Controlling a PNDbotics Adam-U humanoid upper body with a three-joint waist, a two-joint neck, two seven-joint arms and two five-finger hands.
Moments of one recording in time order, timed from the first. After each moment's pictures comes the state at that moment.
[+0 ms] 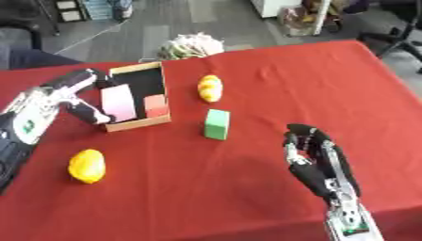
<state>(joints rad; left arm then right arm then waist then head) -0.84 0.37 -0.23 -0.84 -0.84 -0.17 -0.28 -0.02 -0.15 0.12 -1.71 0.09 -0.13 -0.05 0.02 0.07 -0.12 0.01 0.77</state>
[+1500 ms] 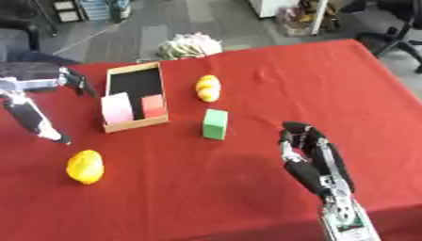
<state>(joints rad) -0.69 0.71 -0.42 -1.44 -0.54 -0.28 -0.82 -0.02 -0.15 0.11 -1.71 0.09 -0.13 -0.06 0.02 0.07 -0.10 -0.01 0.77</state>
